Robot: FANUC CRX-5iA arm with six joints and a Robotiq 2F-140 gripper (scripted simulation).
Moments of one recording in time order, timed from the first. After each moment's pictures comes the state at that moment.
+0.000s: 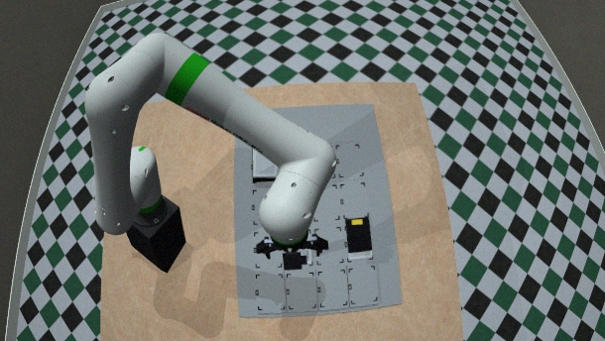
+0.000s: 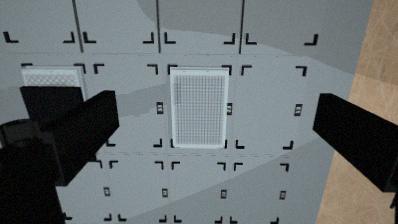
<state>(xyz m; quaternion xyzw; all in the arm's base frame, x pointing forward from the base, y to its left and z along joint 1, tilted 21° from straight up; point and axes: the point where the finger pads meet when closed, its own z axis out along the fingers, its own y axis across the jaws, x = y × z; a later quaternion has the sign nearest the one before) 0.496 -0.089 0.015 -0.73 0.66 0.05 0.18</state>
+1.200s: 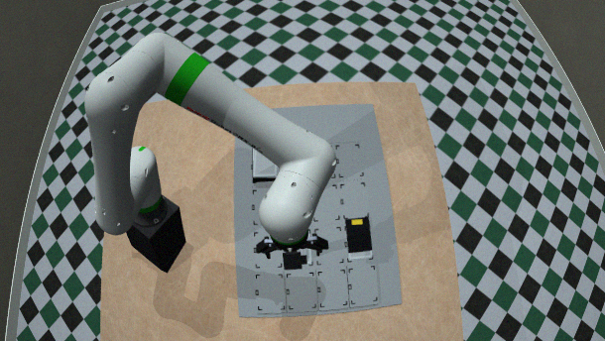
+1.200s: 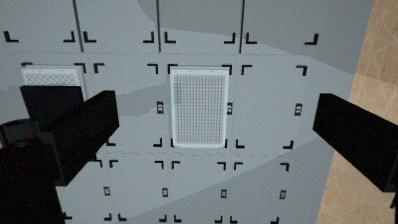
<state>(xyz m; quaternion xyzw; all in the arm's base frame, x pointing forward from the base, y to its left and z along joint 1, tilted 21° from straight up) 0.496 -0.088 0.015 -0.73 0.66 0.05 0.18</state>
